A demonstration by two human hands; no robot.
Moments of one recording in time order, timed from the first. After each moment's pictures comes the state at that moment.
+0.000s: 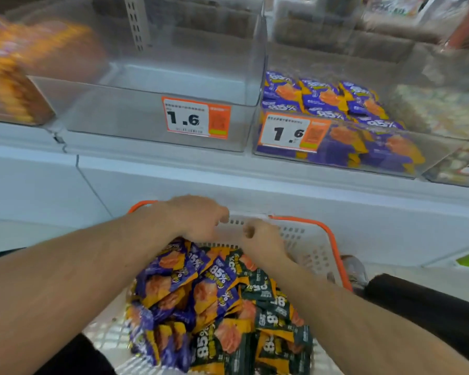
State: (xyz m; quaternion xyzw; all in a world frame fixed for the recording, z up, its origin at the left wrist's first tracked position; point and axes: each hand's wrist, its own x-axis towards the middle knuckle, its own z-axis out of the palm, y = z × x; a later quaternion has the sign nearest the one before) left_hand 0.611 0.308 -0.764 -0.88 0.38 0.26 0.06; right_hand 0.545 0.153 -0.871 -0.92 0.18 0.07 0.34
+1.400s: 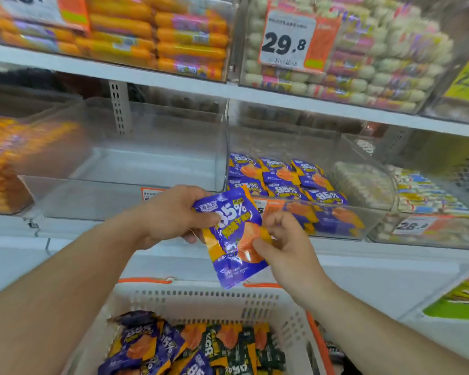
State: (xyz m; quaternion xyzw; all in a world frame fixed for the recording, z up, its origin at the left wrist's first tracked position) left_hand 0.629 0.305 -0.640 -0.79 0.26 0.23 -0.51; right_hand 0.520 0.127 -0.682 -0.74 0.10 -0.14 0.65
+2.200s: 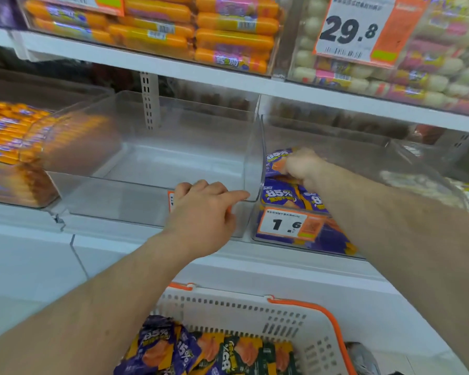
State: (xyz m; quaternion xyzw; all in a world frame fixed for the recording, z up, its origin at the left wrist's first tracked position) left_hand 0.667 0.294 -0.686 -0.92 0.28 -0.21 -0.17; right_hand 0.736 0.063 -0.633 -0.88 0.24 -0.05 0.42
